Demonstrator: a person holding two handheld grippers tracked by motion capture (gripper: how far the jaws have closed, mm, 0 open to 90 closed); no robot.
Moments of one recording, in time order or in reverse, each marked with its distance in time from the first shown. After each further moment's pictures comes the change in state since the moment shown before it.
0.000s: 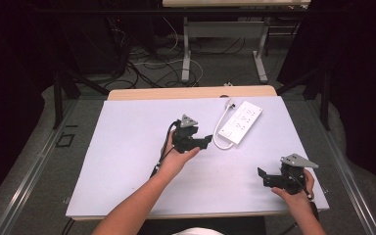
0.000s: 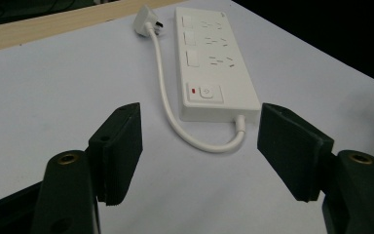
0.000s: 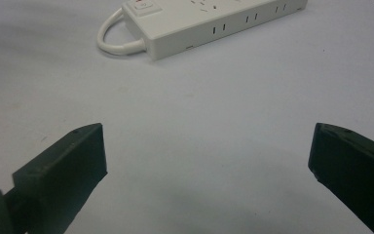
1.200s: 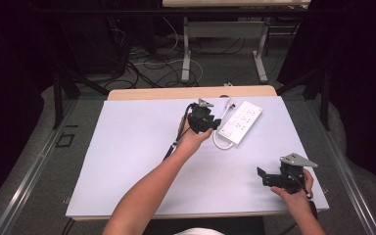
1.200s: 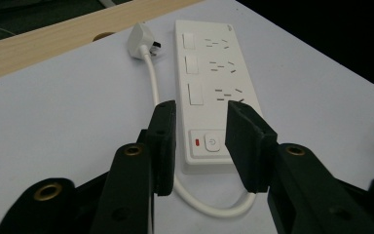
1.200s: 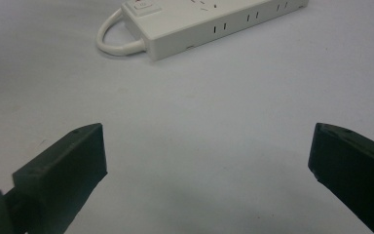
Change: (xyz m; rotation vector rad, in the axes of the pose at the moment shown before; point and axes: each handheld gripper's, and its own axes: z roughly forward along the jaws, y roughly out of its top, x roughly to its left) left arm 0.001 0.054 0.052 0.085 0.007 0.022; right arm 0.001 0.001 0.003 0.005 0.006 0.021
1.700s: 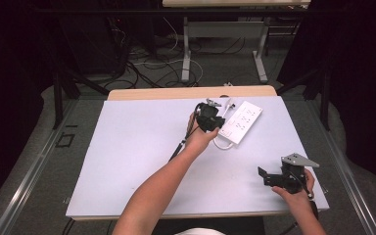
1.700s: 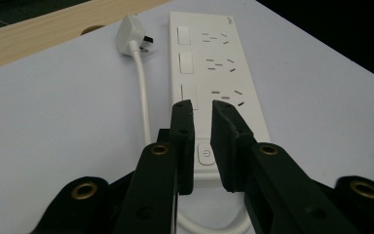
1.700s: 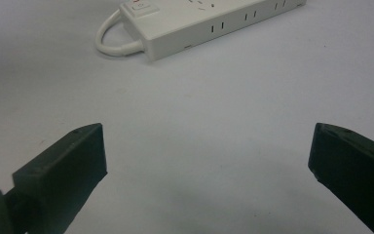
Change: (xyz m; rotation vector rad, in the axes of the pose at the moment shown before) left arm -0.011 0.005 0.027 0.017 0.010 -0.025; right arm -0.004 -0.001 -0.001 0.001 0.004 0.004
